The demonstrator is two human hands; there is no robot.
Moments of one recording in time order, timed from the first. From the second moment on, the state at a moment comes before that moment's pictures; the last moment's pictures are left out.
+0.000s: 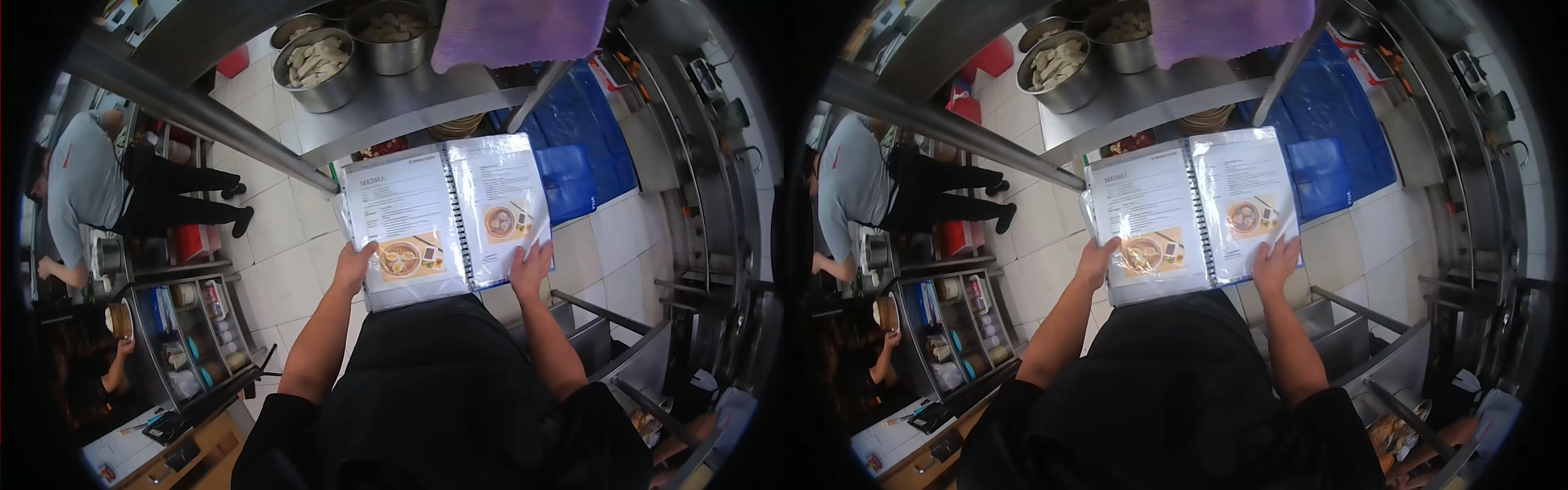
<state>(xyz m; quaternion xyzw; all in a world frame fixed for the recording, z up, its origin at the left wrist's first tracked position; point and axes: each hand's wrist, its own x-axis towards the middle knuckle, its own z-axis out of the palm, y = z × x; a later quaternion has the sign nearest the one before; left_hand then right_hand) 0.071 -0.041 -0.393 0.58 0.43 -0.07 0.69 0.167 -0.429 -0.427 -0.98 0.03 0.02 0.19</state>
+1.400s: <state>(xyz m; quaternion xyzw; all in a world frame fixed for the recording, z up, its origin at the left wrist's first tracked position) 0.073 -0.042 -0.384 0.57 0.43 -0.08 0.70 0.174 -0.353 -0.304 -0.93 -0.17 0.08 0.31</state>
